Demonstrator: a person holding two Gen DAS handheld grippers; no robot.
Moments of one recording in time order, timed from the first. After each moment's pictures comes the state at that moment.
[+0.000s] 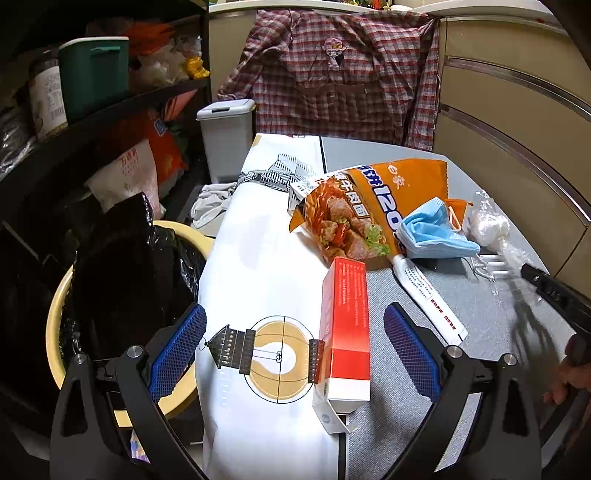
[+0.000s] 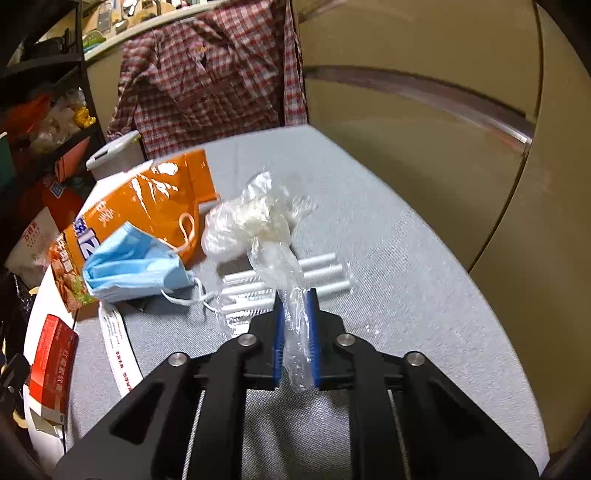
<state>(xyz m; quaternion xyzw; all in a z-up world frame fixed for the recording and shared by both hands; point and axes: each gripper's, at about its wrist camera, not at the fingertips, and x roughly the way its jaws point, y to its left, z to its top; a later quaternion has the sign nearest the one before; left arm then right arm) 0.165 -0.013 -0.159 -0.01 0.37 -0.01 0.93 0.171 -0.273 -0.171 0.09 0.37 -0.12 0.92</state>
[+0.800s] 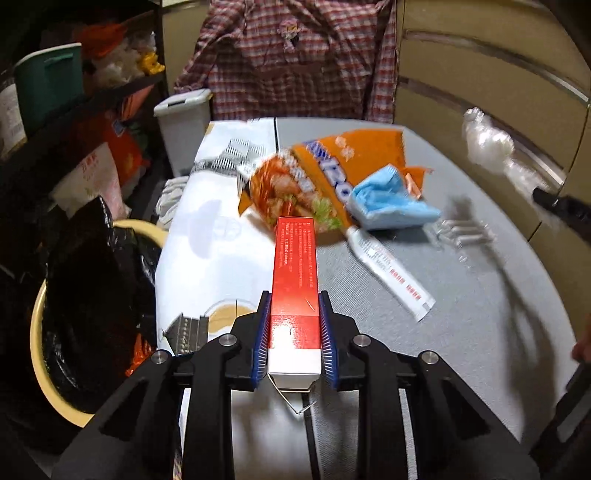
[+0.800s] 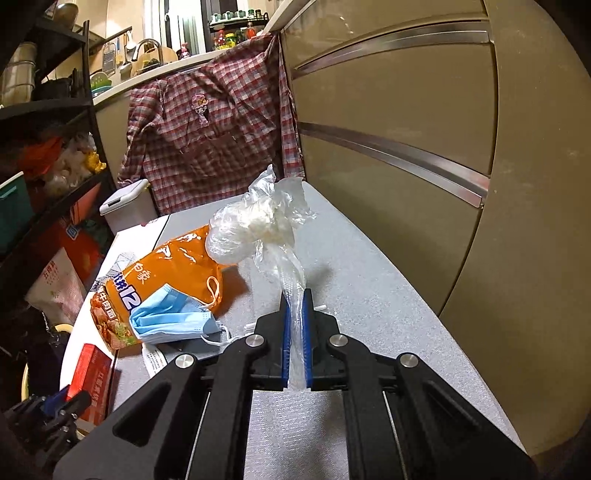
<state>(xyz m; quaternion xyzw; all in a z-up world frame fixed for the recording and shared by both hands) 0.159 -0.035 -0.157 0.01 0.40 -0.08 0.91 0.137 -0.274 -0.111 0.11 0.30 -0.13 0.94</state>
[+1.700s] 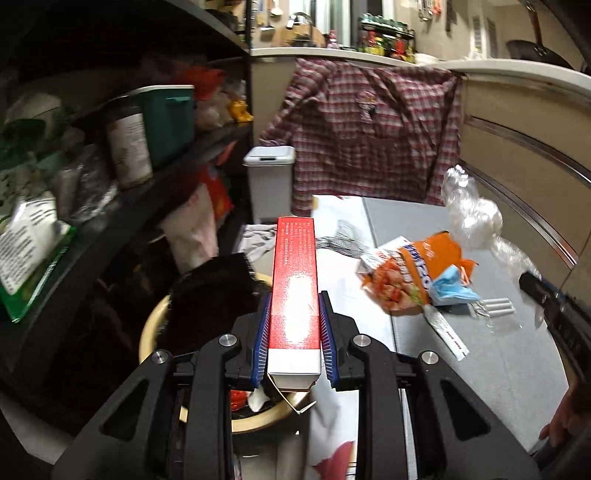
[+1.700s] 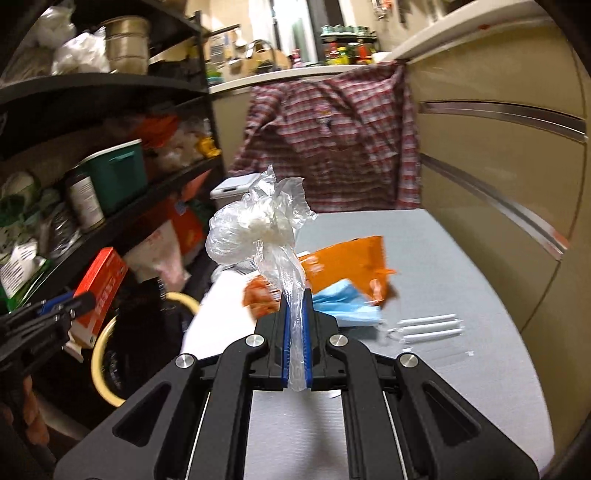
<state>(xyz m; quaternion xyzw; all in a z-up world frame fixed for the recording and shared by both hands) 0.108 0.076 -0.057 -0.02 0.31 0.04 0.95 0.106 -0.140 -0.060 0.06 0.27 0.06 0.96</state>
